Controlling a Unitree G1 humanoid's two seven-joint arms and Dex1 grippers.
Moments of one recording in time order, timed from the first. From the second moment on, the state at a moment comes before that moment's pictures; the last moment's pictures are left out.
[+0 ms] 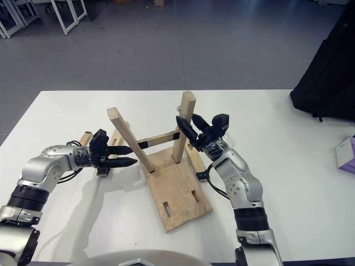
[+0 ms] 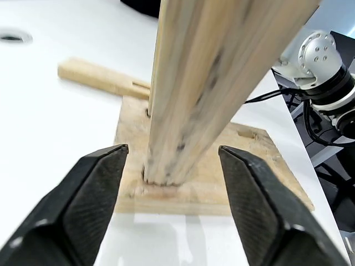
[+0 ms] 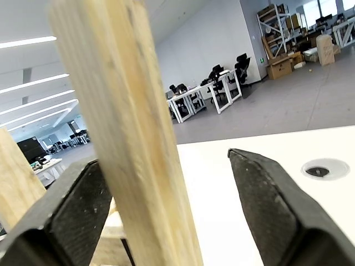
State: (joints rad) left arm -0.37 0.64 -0.15 0.16 -0.58 0.51 -1.20; right arm -0.22 -0.25 0.01 -0.08 0.76 0.29 0.48
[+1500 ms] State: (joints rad) left arm -0.29 0.52 -0.12 0.06 -0.54 0.64 -0.91; right arm -0.22 -0.35 0.22 0.08 0.31 0.34 0.79
